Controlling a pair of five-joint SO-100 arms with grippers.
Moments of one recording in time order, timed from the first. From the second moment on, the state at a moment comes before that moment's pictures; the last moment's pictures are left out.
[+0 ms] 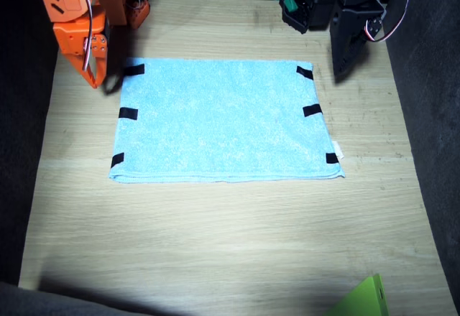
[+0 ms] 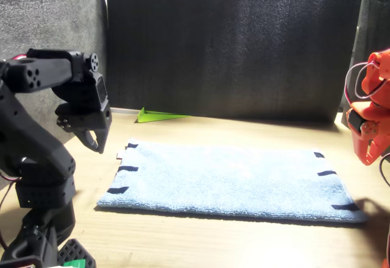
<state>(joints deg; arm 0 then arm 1) 65.7 114.2 119.5 80.2 89.4 91.9 102.3 111.8 83.1 83.5</state>
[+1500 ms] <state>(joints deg) 66.4 111.9 119.4 79.3 83.4 100.1 102.2 123.9 70.4 84.6</state>
